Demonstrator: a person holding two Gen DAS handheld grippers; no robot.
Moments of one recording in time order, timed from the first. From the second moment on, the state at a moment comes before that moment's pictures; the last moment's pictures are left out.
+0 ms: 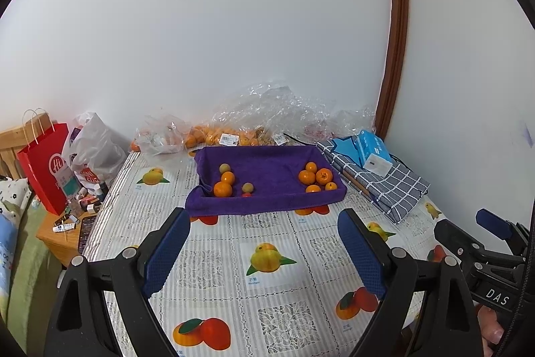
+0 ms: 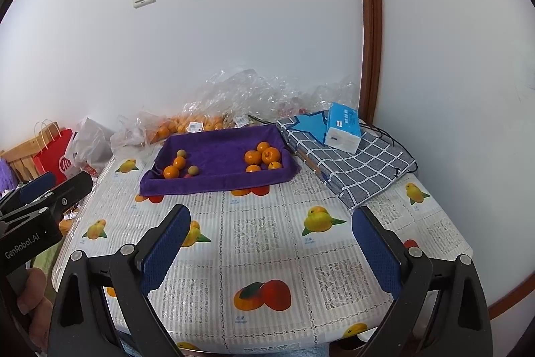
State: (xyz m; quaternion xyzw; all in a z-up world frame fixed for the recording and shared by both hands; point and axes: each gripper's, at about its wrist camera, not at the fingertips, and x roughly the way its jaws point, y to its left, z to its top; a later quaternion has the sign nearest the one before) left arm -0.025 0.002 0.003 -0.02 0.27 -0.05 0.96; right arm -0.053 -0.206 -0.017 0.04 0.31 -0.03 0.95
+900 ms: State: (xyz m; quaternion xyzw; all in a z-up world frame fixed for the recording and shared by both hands) left arm -0.026 0.000 0.002 -0.02 0.27 -0.05 0.96; right arm -0.053 -0.210 -0.017 0.04 0.31 -0.03 0.95
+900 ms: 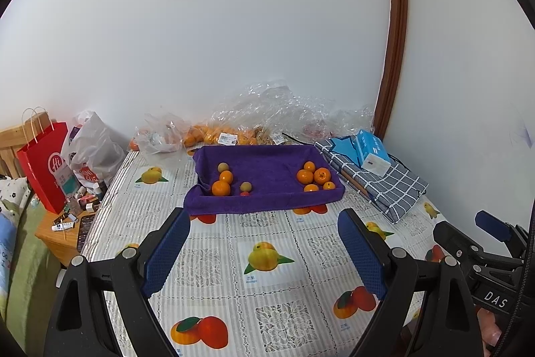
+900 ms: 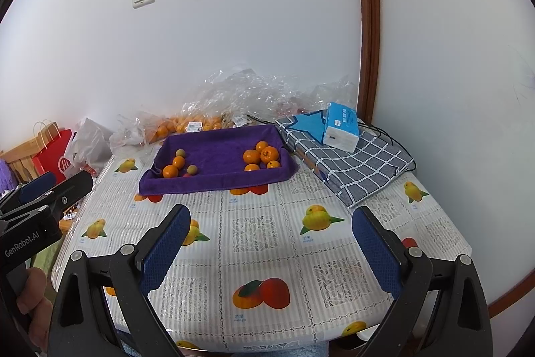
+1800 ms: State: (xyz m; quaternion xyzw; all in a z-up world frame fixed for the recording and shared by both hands) left arm -0.029 -0.003 0.005 -0.02 0.27 -0.05 0.96; right arm -0.053 -0.203 -0.019 0.03 0.31 -0.02 0.95
